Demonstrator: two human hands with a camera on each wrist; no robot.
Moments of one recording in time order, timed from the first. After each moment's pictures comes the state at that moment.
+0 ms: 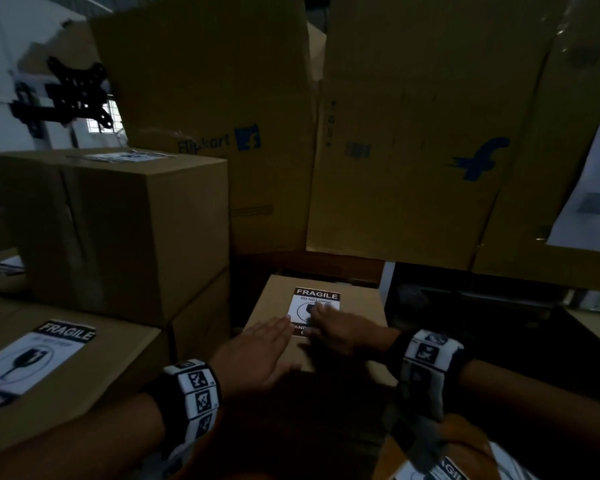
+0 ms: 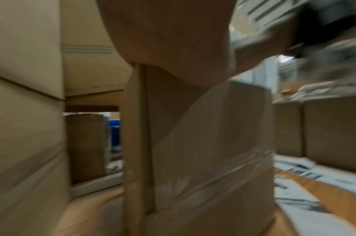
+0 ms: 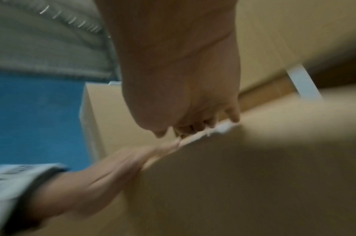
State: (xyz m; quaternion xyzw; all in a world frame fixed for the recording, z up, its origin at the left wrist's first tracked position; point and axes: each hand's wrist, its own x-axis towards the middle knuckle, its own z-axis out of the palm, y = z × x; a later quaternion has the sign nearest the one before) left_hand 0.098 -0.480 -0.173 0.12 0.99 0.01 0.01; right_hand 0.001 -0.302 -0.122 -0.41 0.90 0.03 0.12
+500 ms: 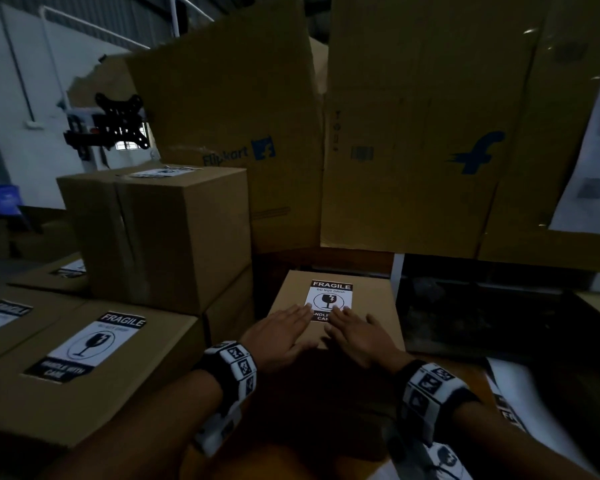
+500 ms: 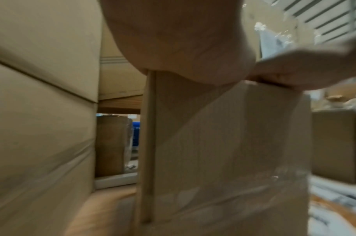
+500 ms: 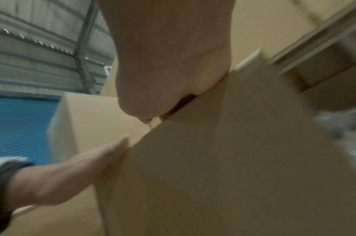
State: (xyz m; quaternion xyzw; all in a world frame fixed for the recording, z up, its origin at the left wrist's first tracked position) left_hand 0.108 -0.472 -0.169 0.10 1.00 0.00 -0.02; right_hand 0.040 -0.279 -0.156 -0.36 0.93 -0.05 0.06
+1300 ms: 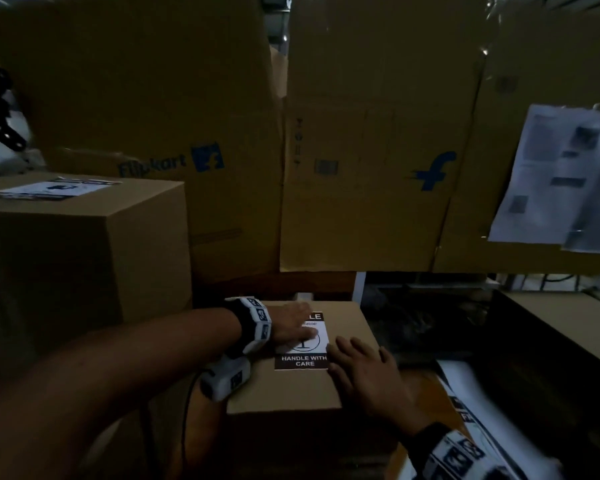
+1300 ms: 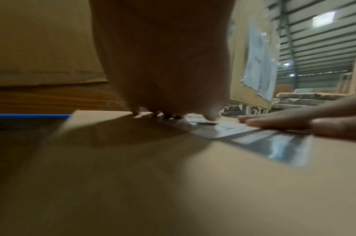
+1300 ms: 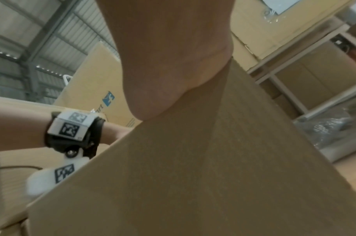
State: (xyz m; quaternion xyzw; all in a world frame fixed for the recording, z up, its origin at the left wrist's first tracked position) left_hand -0.057 -0.474 -0.130 0.20 0.97 0.02 0.14; right_hand 0.035 -0.275 -0.167 -0.18 0.98 -0.04 0.00
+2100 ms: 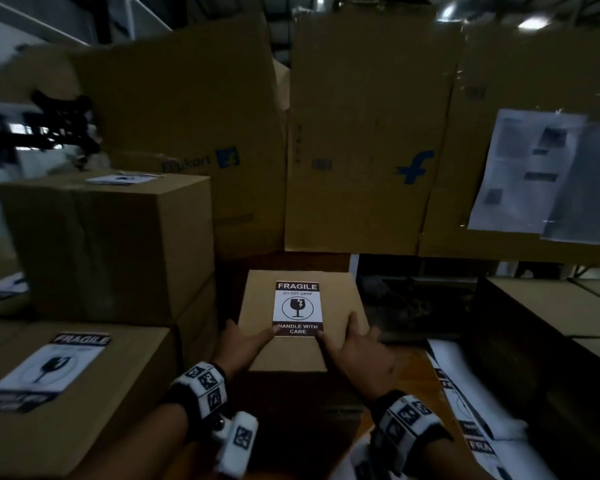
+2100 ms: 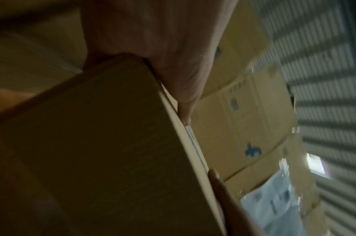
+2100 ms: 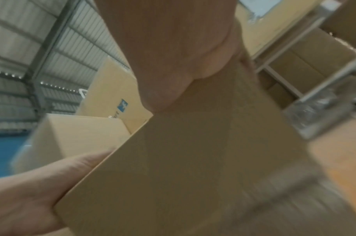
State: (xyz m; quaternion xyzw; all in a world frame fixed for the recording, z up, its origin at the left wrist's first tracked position) left_hand 0.113 -0.492 -0.196 -0.19 0.81 0.55 -0.10; right_hand 0.108 -0.264 -0.171 0.01 0.99 -0.15 -0.05
